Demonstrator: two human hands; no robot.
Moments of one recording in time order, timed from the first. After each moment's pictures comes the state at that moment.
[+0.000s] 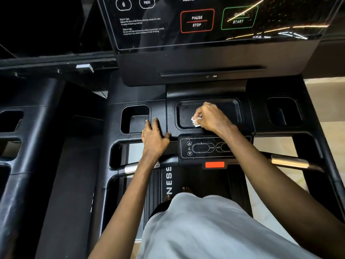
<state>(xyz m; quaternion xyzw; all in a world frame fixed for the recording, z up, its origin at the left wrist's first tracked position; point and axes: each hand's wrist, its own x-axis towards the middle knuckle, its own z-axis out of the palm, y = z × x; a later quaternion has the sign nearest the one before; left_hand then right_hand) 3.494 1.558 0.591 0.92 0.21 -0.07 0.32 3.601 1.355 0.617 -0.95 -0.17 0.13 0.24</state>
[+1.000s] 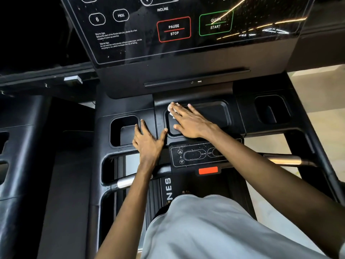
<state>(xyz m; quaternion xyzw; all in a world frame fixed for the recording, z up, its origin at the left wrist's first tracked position) 3.522 1.543 0.571 0.92 0.26 0.00 0.30 3.615 1.374 0.600 -0.93 -0.32 0.17 0.11</state>
